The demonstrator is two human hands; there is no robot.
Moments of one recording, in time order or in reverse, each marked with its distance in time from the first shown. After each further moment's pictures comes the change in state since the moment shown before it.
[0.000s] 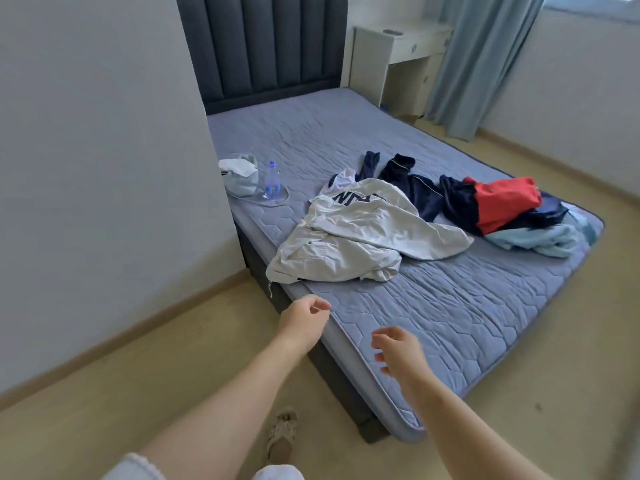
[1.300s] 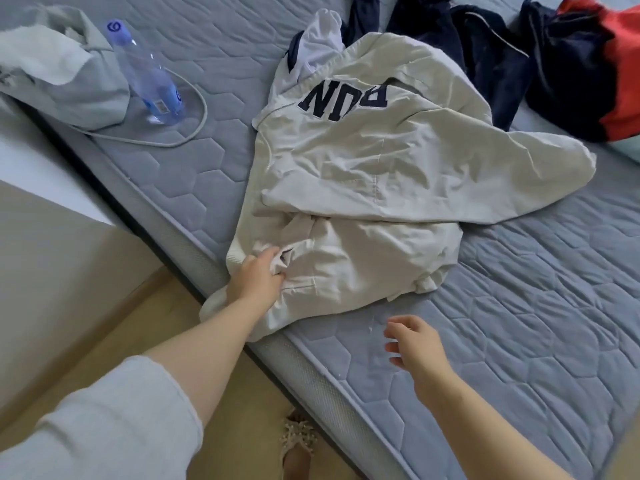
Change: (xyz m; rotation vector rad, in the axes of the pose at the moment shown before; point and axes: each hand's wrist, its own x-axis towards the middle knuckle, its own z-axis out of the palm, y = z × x) left_hand 0.555 -0.124 0.070 0.763 -0.105 -0.153; right_hand 0.457 0.029 0.082 0.164 0.070 0.491
